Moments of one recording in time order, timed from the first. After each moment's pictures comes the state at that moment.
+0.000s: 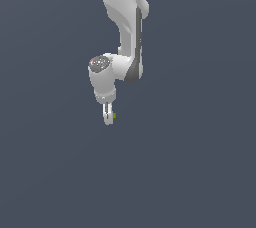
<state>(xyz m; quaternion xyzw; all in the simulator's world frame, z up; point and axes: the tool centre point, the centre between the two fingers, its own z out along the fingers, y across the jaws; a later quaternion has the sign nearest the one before) -0.059 -0.095 0.063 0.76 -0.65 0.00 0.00</state>
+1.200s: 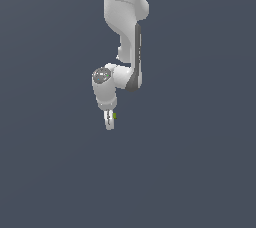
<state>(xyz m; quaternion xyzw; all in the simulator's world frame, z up) -0.060 -0.095 0.013 0.76 -0.66 0.00 0.00</state>
